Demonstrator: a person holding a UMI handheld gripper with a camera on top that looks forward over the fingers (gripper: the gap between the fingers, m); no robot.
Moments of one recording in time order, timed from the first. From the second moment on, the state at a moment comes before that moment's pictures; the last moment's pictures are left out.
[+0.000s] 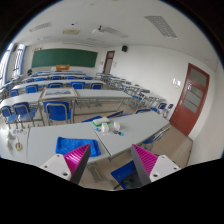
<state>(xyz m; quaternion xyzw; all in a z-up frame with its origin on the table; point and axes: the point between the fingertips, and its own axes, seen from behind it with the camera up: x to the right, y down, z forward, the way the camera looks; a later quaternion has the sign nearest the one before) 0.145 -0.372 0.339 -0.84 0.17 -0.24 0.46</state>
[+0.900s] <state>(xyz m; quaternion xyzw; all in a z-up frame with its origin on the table) -0.022 -0.058 -0.009 -0.92 0.05 -0.06 0.39</state>
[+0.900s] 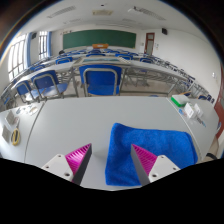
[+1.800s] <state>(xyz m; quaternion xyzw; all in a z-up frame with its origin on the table) -0.113 -0.040 0.100 -0.89 0.01 0.11 0.44</state>
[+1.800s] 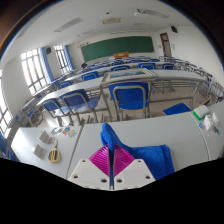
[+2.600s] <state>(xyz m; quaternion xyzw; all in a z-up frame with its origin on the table) -0.007 -0.177 0.157 -0.89 0.04 -0.04 0.44</state>
